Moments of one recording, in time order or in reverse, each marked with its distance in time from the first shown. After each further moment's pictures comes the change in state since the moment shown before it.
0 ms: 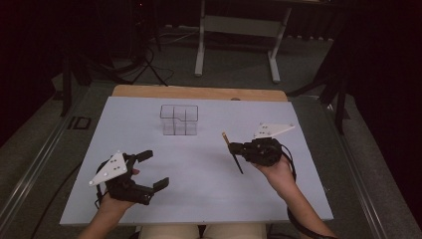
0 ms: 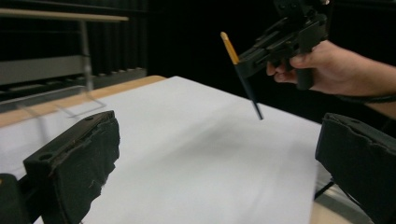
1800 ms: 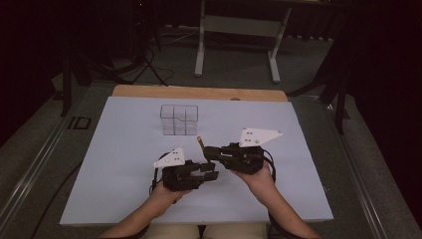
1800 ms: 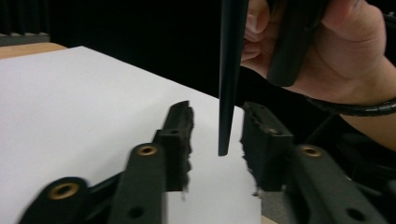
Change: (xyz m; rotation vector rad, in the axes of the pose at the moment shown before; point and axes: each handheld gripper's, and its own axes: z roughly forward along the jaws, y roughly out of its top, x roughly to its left) left arm -0.018 -0.013 0.117 0.095 -0.313 -0.084; right arm 0.053 0.026 0.020 -0.204 0.192 -0.091
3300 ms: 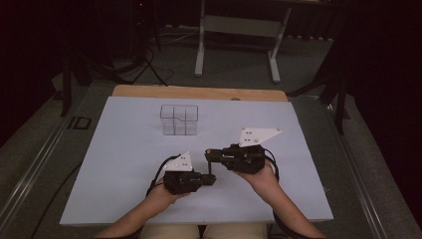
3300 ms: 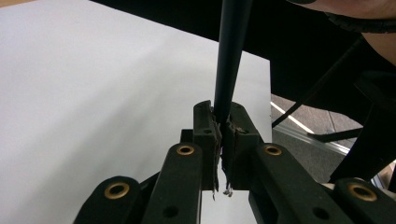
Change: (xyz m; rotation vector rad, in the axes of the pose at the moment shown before) left arm 0.001 -0.012 0.006 0.215 0.024 0.059; right arm -0.004 0.000 -0.003 0.067 0.028 0.003
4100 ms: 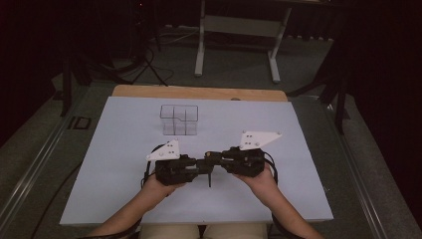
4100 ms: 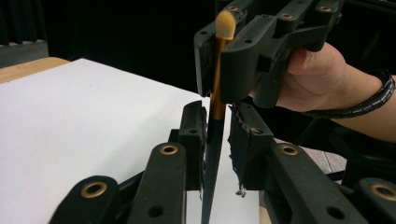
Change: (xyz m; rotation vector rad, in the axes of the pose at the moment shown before) left arm -0.001 0.036 -0.033 -0.174 -0.024 0.007; right arm 0.002 -0.009 0.002 -0.029 0.011 0.006
